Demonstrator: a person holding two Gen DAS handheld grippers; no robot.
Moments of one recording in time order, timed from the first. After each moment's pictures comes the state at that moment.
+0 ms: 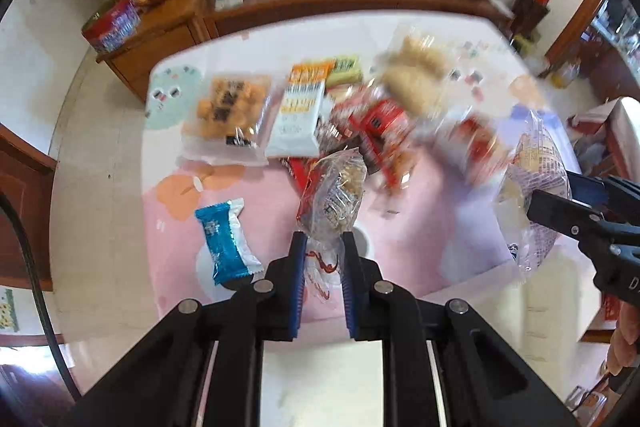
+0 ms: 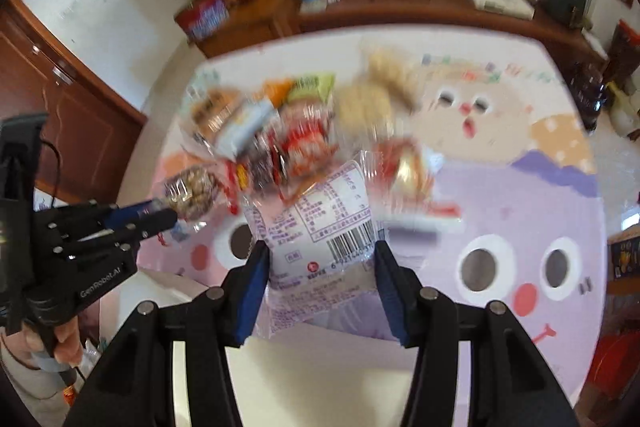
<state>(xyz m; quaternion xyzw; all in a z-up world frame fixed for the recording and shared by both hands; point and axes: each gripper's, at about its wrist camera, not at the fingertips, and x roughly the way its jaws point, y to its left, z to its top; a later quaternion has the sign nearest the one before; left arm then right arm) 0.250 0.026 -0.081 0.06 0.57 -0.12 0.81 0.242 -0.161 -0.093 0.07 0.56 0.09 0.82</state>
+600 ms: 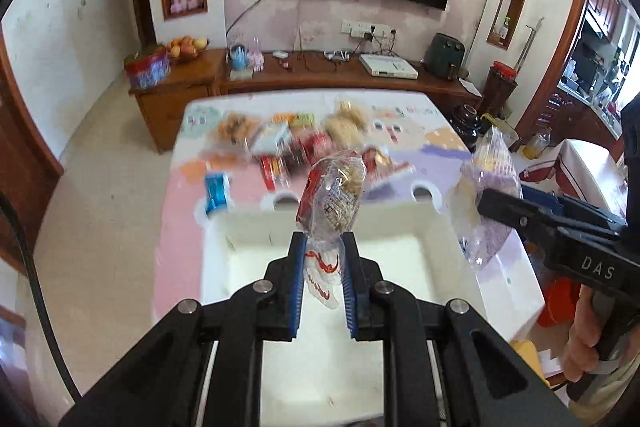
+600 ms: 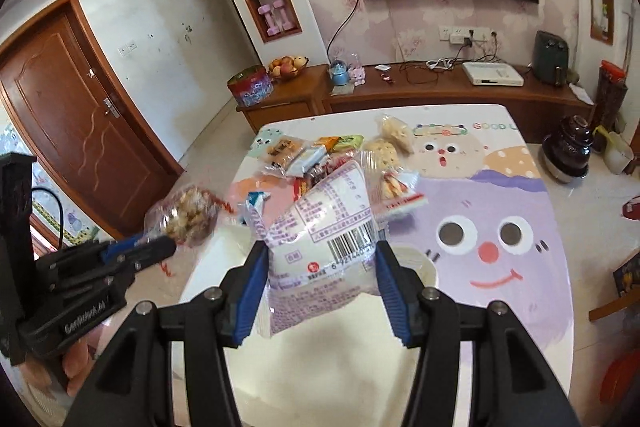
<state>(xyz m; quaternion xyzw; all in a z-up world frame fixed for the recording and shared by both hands) 0.041 0.021 -0.008 -0.01 0.44 -0.11 0.89 0.057 -0.183 0.001 0.06 0.42 0.12 0.90</state>
